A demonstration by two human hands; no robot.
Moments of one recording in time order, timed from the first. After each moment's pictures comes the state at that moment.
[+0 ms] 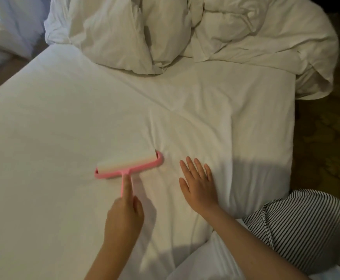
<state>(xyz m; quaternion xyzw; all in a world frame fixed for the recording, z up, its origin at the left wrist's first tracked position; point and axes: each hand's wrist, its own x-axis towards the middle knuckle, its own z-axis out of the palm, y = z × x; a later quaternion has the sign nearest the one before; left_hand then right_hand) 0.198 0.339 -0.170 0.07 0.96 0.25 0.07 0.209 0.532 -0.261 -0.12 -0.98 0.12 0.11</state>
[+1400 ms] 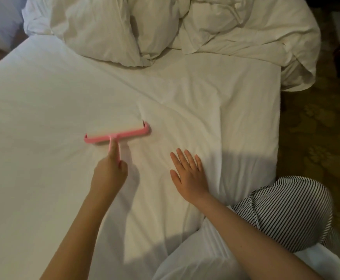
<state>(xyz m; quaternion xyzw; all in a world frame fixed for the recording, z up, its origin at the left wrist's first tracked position) 0.121 0.355 -0.148 0.09 0.97 0.22 0.11 0.210 0.532 -0.259 -0.11 -0.98 0.12 0.12</state>
